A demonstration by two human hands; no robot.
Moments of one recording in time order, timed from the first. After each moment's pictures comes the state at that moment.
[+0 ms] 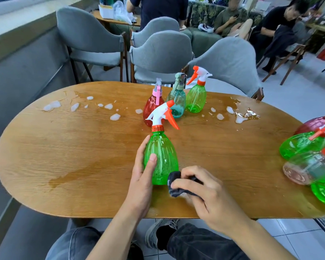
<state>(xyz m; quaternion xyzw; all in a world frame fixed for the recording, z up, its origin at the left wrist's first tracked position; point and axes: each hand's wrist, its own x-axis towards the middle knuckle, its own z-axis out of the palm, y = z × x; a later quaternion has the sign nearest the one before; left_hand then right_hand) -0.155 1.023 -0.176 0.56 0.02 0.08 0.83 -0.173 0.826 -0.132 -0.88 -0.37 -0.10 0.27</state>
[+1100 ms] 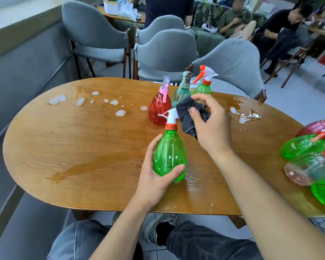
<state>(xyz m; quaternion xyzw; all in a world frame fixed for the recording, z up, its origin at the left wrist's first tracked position) -0.161 1.021 -0.178 0.64 -0.02 0.10 0.76 -0.064 0.884 -0.065 -0.86 -0.12 -0.25 0.43</state>
